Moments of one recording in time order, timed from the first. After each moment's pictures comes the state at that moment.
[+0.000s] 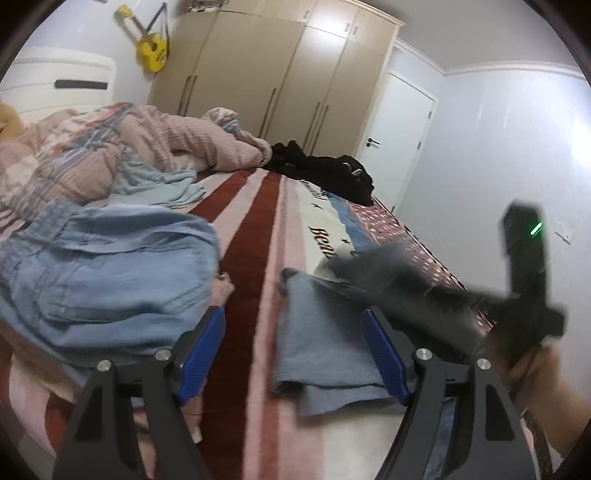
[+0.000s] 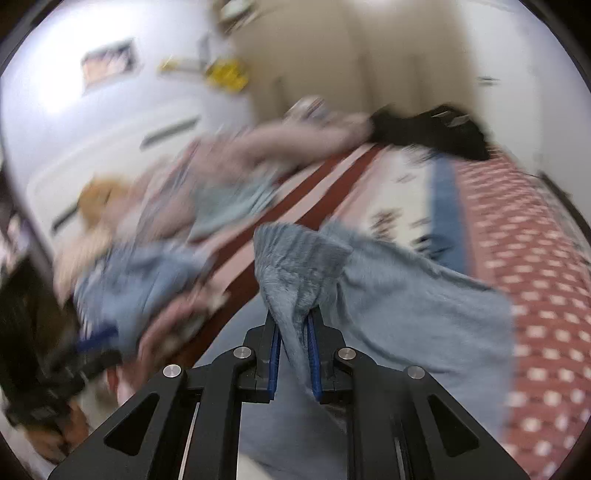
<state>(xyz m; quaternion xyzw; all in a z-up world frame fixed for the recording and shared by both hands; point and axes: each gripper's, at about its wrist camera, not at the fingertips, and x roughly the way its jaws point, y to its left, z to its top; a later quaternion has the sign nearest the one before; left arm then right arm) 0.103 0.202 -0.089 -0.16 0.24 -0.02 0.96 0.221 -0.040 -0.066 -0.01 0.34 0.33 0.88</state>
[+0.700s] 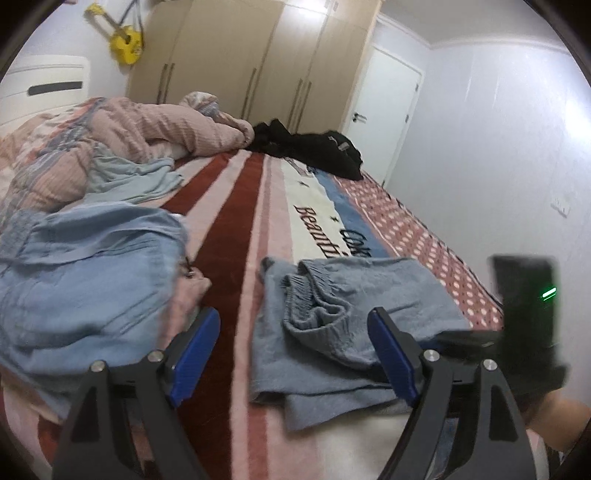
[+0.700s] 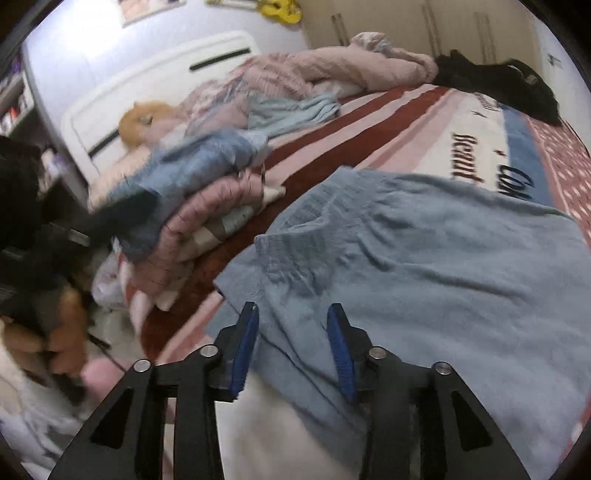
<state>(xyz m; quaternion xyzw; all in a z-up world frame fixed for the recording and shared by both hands) 0.148 0.172 -0.096 -0.11 0.29 -0.06 0.95 0.192 -0.032 -0.130 -0.04 0.41 0.42 0.81</state>
